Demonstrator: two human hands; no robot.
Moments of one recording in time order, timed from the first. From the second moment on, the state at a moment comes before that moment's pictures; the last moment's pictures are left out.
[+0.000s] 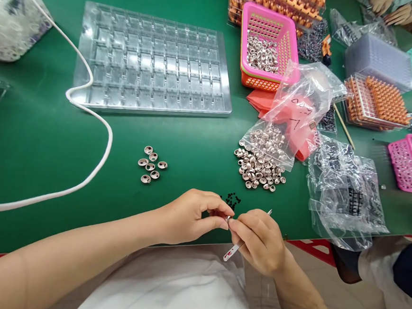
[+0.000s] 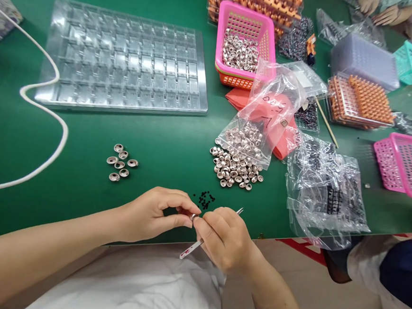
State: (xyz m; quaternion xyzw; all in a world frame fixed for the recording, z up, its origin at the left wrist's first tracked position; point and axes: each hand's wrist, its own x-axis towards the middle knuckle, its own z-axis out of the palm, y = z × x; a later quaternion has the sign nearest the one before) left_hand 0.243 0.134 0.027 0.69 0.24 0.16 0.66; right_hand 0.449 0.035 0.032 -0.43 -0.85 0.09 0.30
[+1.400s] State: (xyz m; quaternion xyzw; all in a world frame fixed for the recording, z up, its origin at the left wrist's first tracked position) left_hand 0.244 0.138 0.028 0.65 0.34 0.14 0.66; right_hand 0.464 0.024 0.042 -0.50 -0.53 0.37 0.58
